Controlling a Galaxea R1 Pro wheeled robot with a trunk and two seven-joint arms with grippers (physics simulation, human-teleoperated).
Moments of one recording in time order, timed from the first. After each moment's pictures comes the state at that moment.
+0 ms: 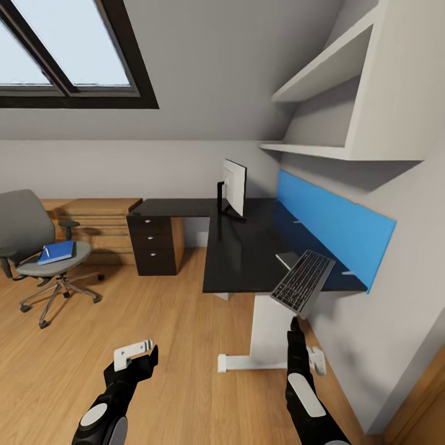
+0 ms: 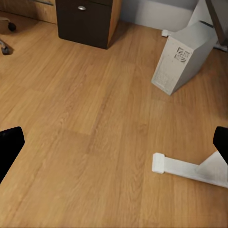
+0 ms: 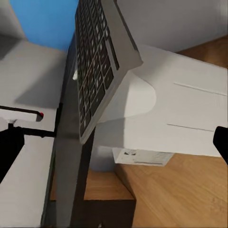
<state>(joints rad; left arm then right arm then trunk) 0.00 -0.11 -0.01 -1.61 0.14 0.39 0.25 -0.44 0.17 -0.14 -0.70 -1.25 -0.43 0.19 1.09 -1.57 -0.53</state>
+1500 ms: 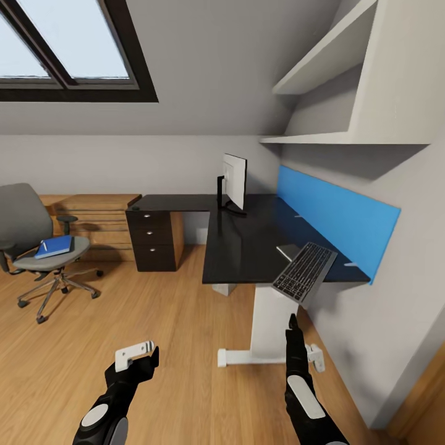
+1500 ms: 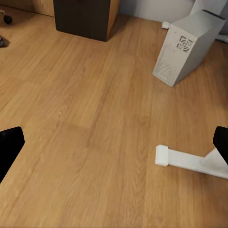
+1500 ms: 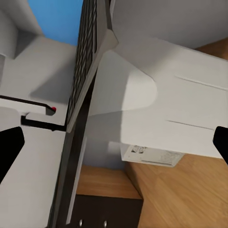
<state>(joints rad) 0.00 -0.10 -0.02 -1.60 0.13 0.39 0.25 -0.44 0.17 -0.13 -0.68 -1.25 -0.44 0.31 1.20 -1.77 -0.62</state>
